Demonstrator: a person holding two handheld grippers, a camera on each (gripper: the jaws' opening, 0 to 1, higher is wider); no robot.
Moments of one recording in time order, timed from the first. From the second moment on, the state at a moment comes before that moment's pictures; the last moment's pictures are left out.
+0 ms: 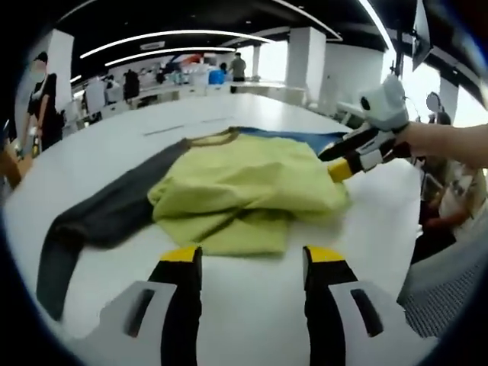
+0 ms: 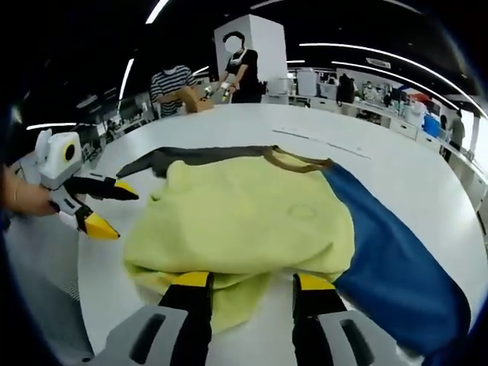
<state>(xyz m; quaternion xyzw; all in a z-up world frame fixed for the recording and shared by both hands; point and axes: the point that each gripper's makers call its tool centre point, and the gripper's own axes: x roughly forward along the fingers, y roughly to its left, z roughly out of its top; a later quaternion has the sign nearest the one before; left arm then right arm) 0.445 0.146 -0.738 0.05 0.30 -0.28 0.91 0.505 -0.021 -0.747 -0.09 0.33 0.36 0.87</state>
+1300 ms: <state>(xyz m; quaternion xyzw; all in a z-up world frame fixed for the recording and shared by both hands) 0.449 0.126 -0.734 -0.01 0.31 -0.29 0.91 0.510 -0.010 -0.755 -0.10 0.32 0.36 0.87</state>
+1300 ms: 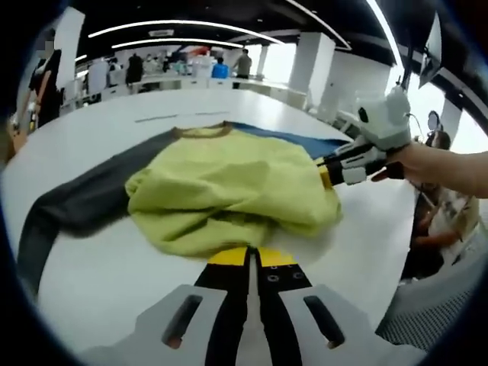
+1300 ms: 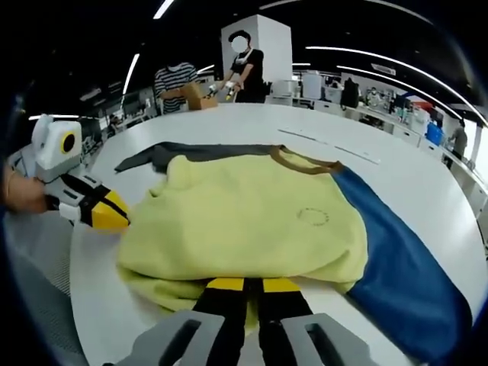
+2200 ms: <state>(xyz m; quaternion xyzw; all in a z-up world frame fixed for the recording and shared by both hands) 0.431 0.142 -0.688 -0.05 0.30 -0.29 0.91 0.471 -0.060 -0.714 -0.08 0.32 0.30 0.90</state>
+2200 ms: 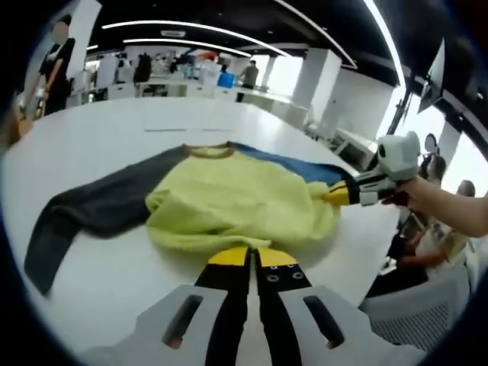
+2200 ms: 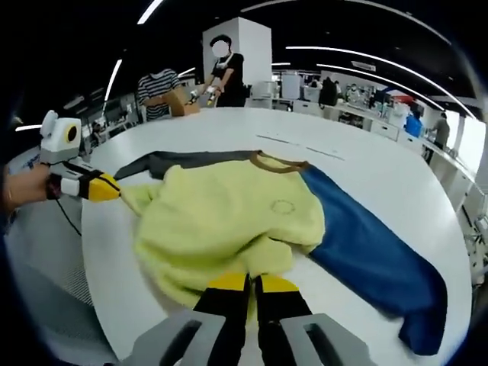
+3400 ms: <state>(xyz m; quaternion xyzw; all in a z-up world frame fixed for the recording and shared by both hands) 0.386 0.194 -0.708 -0.08 0.37 -0.22 0.90 0.406 -0.082 -0.742 0.02 0.41 0.18 0.89</state>
